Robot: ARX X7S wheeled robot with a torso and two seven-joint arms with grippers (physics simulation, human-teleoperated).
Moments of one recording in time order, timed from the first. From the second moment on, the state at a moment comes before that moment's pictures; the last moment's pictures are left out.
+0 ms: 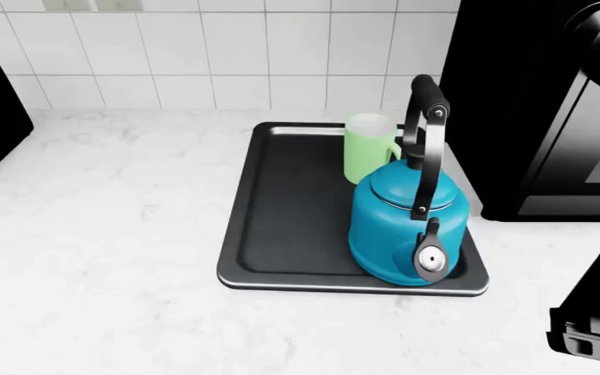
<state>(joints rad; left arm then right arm) -2.31 -0.07 0.08 -0.43 -0.34 -0.83 -0.24 1.31 1.57 -1.99 -1.01 0.39 -0.42 1.56</state>
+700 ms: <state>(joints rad) -2.36 -0.05 0.48 -0.64 -0.52 -0.67 -0.20 1.25 1.57 -2.01 -0.99 0.31 -0.44 1.57</state>
